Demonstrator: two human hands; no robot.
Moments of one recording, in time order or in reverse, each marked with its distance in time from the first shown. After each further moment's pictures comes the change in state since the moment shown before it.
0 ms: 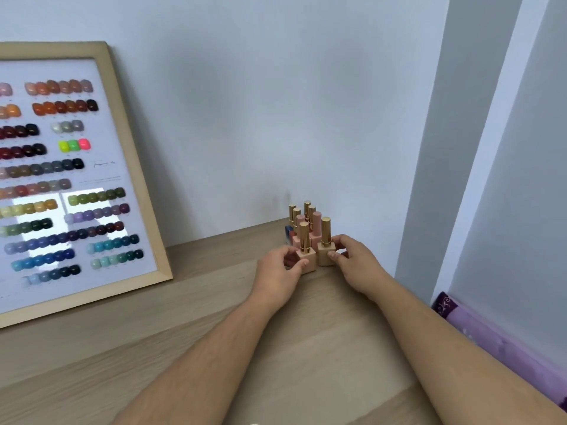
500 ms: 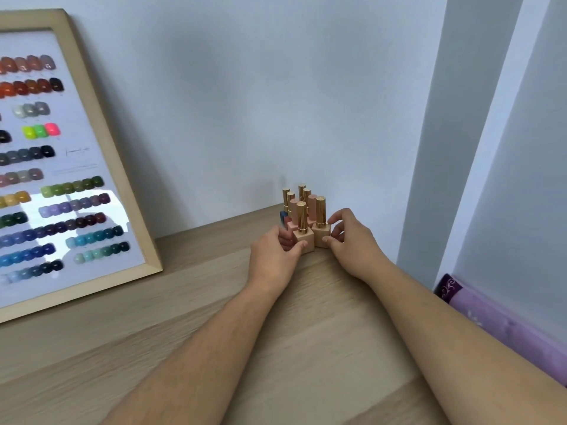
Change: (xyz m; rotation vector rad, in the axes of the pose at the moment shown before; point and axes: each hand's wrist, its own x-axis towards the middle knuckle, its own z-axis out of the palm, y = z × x) left_hand 0.010 0.002 0.011 0.047 0.131 -0.032; right_hand 0.011 0.008 0.006 0.014 0.111 -0.038
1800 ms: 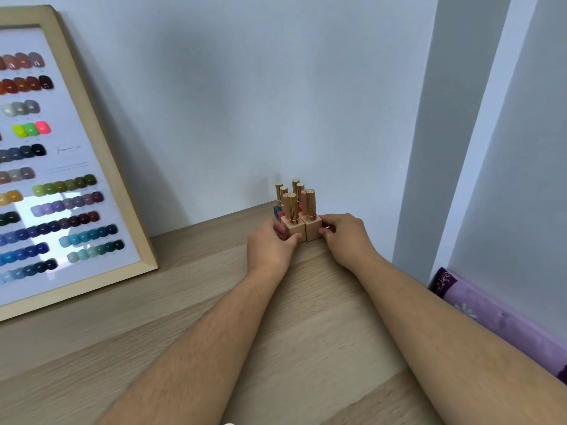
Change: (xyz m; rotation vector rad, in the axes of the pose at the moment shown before) left_hand 0.010 0.003 0.009 0.049 0.057 -0.074; right_hand 0.010 0.002 0.006 -0.067 0.018 0.008
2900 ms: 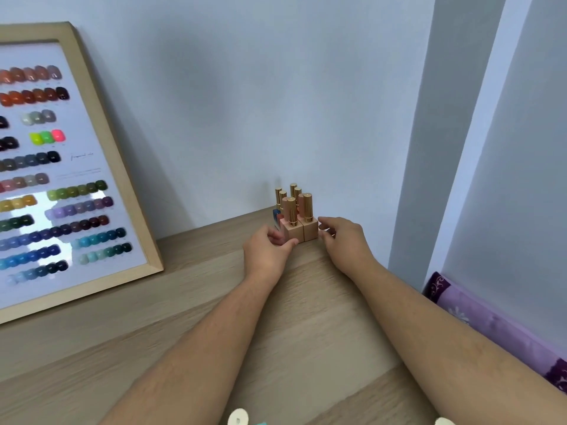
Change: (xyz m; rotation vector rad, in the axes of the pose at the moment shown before) left_hand -0.005 -0.001 -0.012 -0.065 -0.009 -0.058; right_hand -0.008 -0.005 -0.003 0.008 0.071 0.002
